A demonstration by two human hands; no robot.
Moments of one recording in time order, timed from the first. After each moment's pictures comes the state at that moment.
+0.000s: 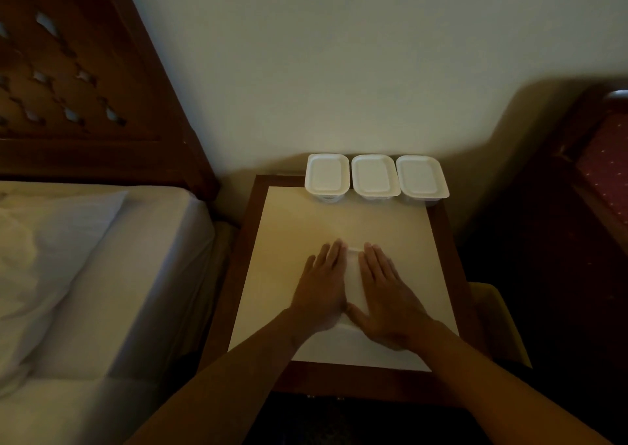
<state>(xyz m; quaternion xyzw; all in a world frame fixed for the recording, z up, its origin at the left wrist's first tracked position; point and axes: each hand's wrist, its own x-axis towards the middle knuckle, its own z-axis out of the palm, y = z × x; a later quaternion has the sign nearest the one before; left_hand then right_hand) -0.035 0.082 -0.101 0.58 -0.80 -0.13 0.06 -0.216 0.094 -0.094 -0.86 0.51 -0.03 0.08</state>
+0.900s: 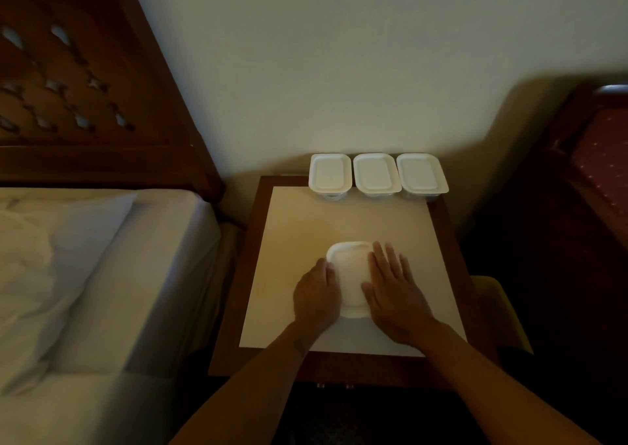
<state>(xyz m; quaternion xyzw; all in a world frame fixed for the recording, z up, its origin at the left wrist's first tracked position) -0.038 0.111 -0.100 0.71 -0.59 -0.23 0.30 -0.208 0.114 -0.087 -0.81 0.58 -0.06 0.11</state>
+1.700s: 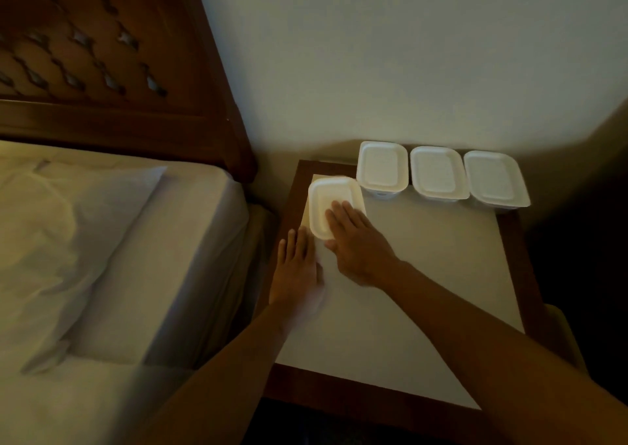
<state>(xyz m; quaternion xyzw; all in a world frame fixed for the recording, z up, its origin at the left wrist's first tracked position) 0.084 0.064 -0.139 0.72 -0.69 -0.07 0.06 -0.072 -0.018 -0.095 -0.90 0.42 -0.04 0.09</state>
